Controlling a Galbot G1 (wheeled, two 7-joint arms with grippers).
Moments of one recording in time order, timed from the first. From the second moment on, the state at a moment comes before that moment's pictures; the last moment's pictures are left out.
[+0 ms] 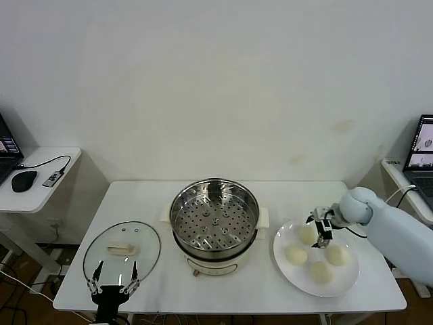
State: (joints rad) left arm 1.76 -1.33 -0.56 -2.03 0.01 -0.02 -0.25; right arm -0.20 0.70 -0.56 1.23 -0.23 -0.21 -1.03
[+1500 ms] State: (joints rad) left arm 1.77 -1.33 -0.57 -2.06 0.03 -0.02 -0.26; right arm -0.15 0.70 -0.64 1.23 -0.22 -0.26 -1.04
